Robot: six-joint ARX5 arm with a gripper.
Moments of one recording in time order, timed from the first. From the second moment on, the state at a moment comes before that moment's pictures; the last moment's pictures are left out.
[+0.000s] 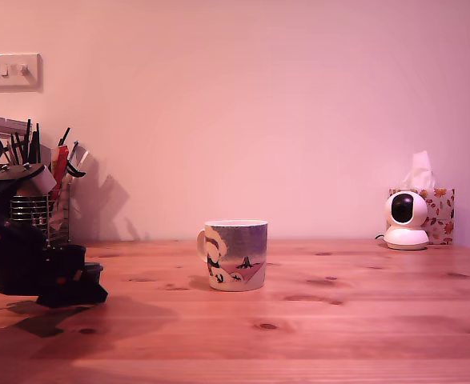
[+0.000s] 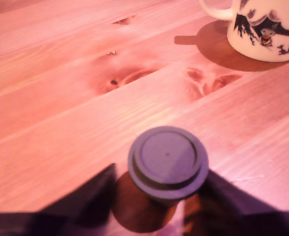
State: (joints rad) arm -0.23 1.86 0.50 0.80 0.32 0.16
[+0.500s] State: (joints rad) arm -0.23 1.86 0.50 0.81 0.32 0.18
